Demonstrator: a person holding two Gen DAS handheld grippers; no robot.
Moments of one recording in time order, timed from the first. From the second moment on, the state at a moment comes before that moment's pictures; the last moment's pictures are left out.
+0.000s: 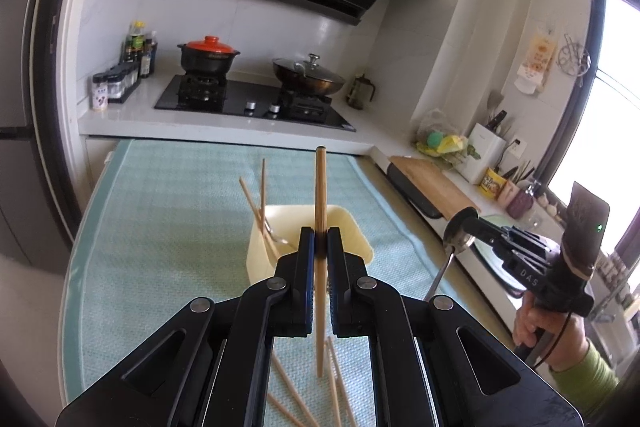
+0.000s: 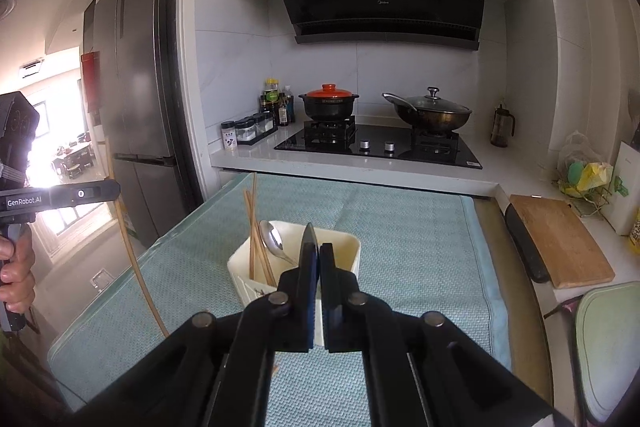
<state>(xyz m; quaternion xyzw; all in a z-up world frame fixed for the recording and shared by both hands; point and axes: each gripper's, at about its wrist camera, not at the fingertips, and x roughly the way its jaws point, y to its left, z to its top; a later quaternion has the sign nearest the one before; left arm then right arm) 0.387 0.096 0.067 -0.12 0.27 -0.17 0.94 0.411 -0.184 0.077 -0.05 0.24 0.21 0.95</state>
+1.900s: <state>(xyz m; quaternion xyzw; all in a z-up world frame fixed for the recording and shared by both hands) 0.279 0.101 -0.038 -0.01 0.38 -0.06 0.92 0.328 -0.186 -0.001 -0.07 0.31 0.21 0.92</state>
